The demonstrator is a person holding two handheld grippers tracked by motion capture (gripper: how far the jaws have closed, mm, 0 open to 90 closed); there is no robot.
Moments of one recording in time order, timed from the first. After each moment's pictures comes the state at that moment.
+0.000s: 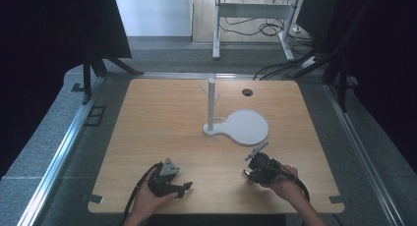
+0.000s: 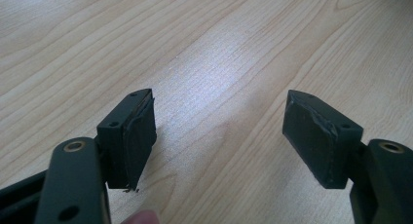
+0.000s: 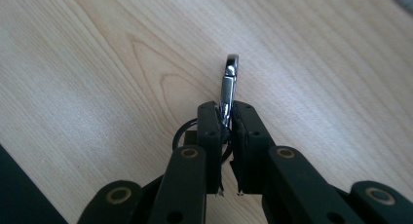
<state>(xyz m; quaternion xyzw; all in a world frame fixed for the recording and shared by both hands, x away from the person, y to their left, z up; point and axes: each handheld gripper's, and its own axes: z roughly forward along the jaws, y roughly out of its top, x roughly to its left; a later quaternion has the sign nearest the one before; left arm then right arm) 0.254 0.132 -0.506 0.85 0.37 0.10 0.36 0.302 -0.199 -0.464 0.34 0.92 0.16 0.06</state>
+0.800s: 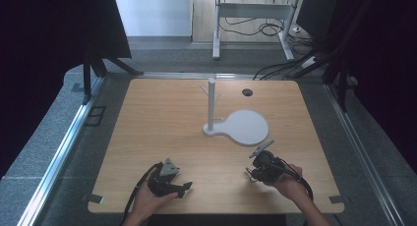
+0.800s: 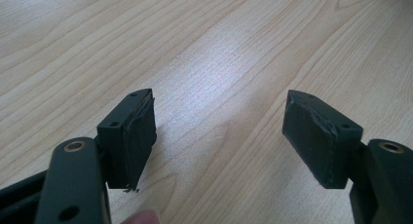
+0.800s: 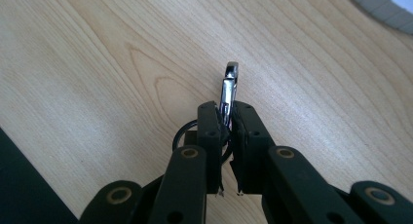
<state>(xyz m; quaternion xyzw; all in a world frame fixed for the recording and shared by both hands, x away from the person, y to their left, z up) 0.254 0.133 -0.506 0.85 0.37 0.10 0.36 0.302 -0.208 -0.454 0.35 0.92 0.18 0.06</state>
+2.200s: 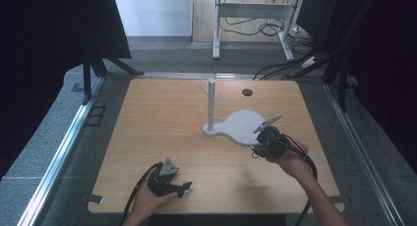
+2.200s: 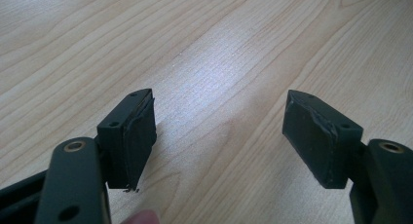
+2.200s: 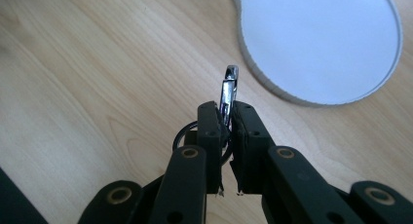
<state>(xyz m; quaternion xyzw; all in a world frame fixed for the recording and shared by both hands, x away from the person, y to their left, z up) 0.255 0.134 -0.507 0.85 0.37 0.10 0.36 0.339 -0.208 -0.391 0.35 0.90 0.21 0.11</state>
